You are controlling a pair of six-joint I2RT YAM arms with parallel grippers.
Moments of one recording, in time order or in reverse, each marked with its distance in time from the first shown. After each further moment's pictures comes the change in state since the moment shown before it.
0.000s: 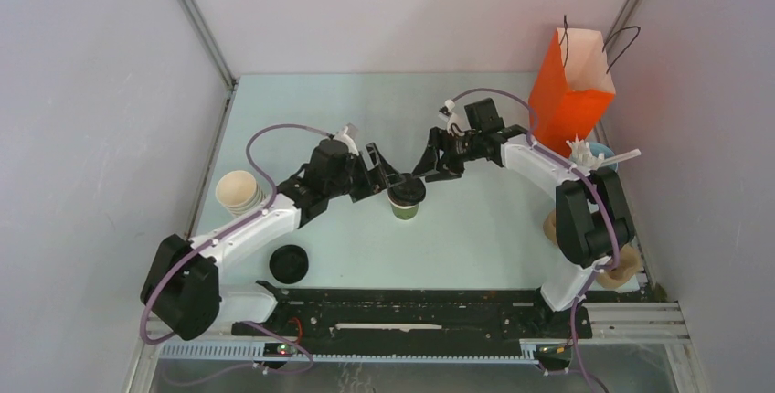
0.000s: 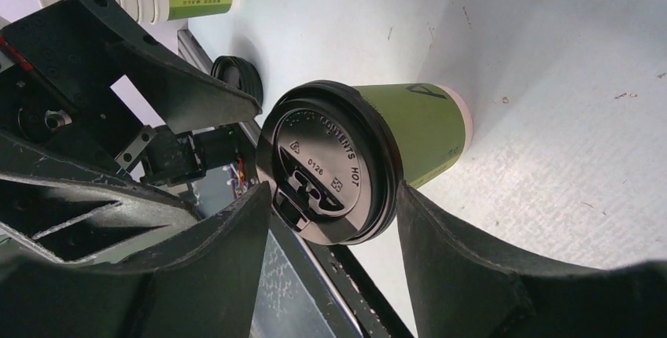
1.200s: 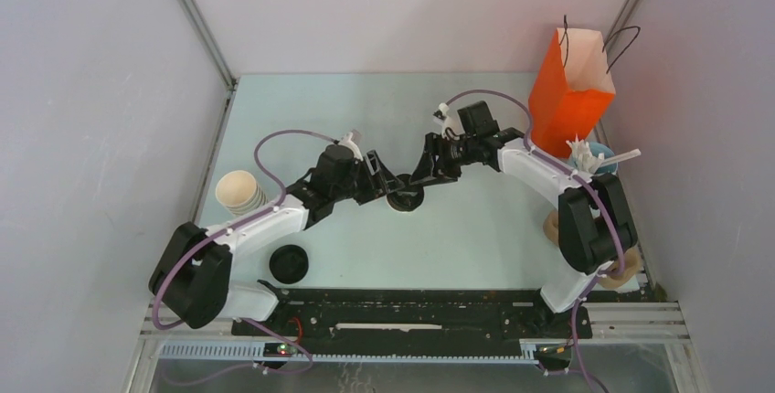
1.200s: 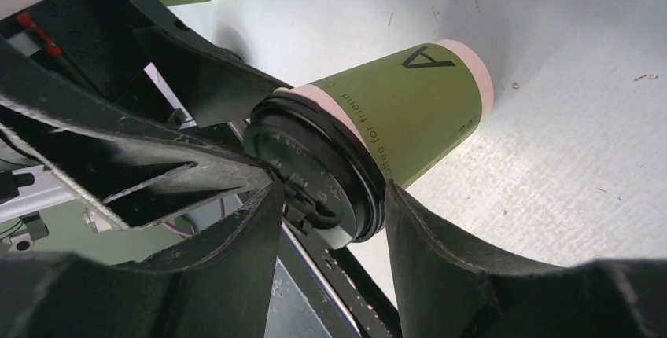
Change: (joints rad) left arm -0.008 0.065 -0.051 0.094 -0.012 -0.001; right arm 0.065 -0.034 -0.013 -0.028 0.076 -0.007
